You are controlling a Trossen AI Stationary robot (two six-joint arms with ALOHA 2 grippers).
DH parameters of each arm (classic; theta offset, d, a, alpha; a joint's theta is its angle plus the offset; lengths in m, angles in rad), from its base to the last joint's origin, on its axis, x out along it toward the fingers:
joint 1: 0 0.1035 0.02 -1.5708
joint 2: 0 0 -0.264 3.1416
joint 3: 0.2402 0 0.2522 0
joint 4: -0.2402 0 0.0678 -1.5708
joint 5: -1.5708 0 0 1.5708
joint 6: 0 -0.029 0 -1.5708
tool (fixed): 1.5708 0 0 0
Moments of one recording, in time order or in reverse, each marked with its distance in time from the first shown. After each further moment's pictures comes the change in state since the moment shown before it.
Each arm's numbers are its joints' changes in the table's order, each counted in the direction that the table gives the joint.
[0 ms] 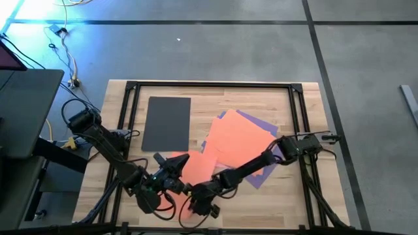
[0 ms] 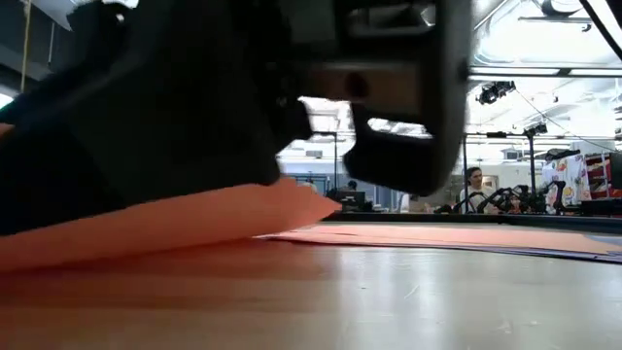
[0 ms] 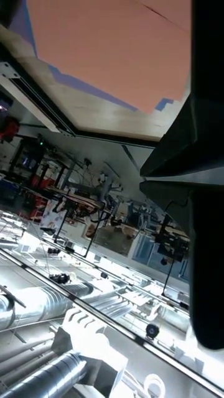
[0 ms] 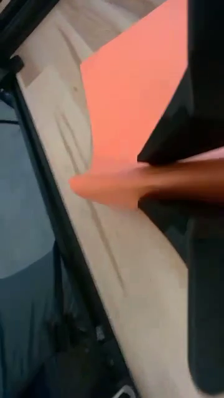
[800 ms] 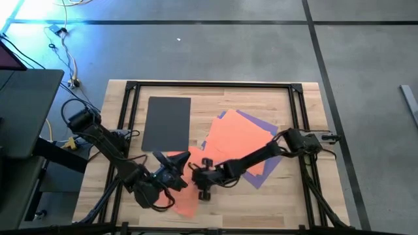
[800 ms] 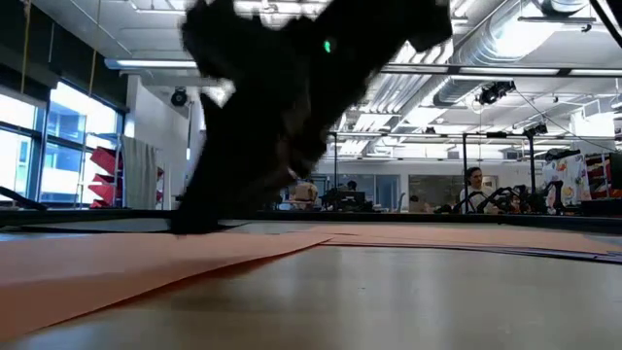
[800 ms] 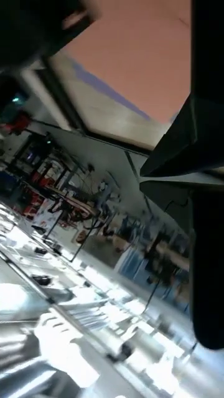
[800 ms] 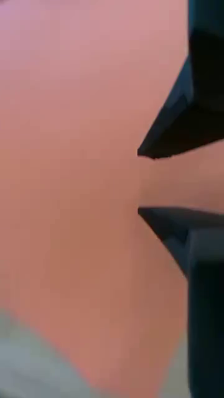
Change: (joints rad) left arm 0.021 -0.018 0.016 0.208 -0.001 0.011; right arm -0.072 -0.092 -0.166 -0.122 -0.412 -0.955
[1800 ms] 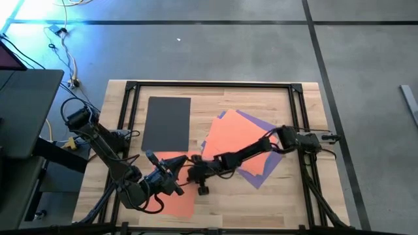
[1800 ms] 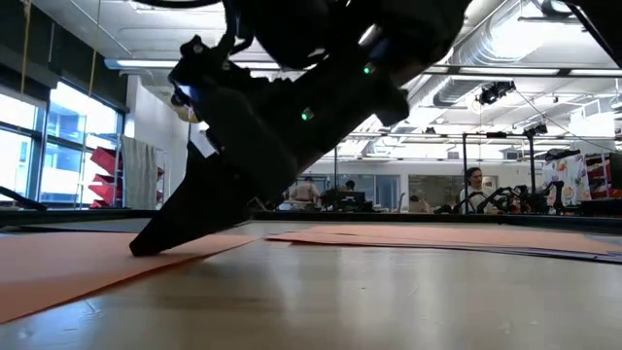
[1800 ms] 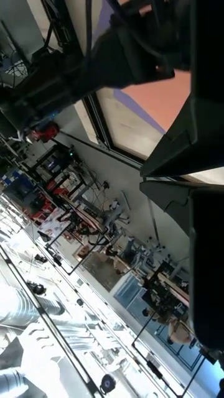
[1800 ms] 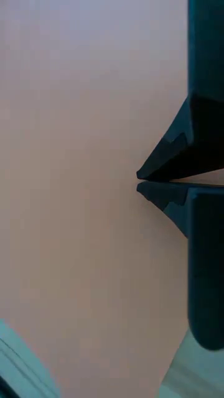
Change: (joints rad) left arm -0.061 -0.017 0.047 0.061 0.000 0.004; right arm -0.112 0.062 -0.041 0.303 0.242 0.448
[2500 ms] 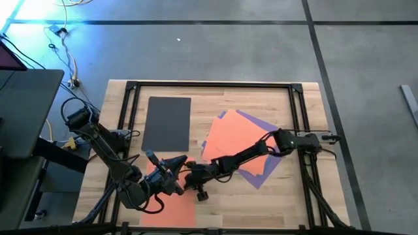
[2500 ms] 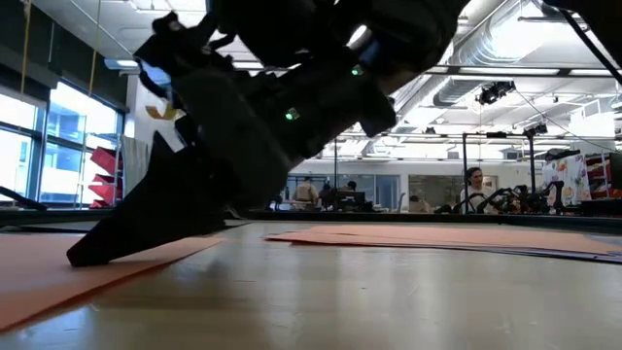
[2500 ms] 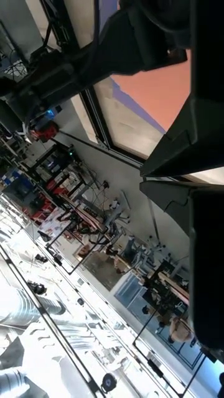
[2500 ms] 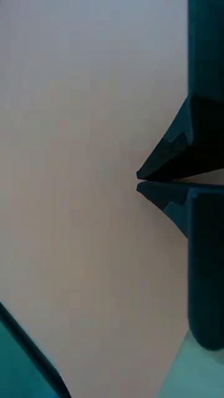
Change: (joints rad) left arm 0.003 -0.001 0.000 0.000 0.000 -0.007; right arm 0.017 0.070 0.093 0.031 0.061 0.012
